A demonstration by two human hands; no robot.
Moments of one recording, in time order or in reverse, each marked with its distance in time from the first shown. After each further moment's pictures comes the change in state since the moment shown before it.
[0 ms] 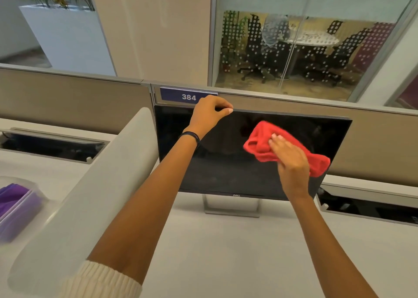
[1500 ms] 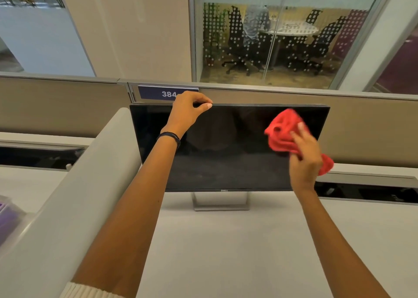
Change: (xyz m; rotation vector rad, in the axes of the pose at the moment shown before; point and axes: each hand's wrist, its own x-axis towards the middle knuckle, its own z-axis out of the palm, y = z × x) left_hand 0.003 -0.005 0.006 -0.006 0.013 0.003; right_hand -0.020 0.044 -0.021 0.072 0.231 0.317
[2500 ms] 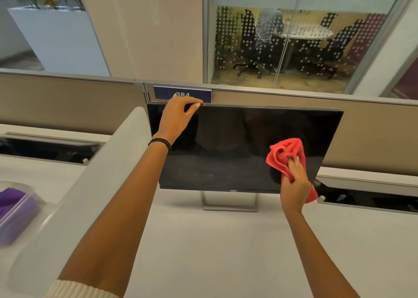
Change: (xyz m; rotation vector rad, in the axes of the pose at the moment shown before) left_hand -0.026 -0.027 -0.036 0.105 0.119 -0.046; right_hand -0.068 -0.010 0.026 0.080 -0.140 0.380
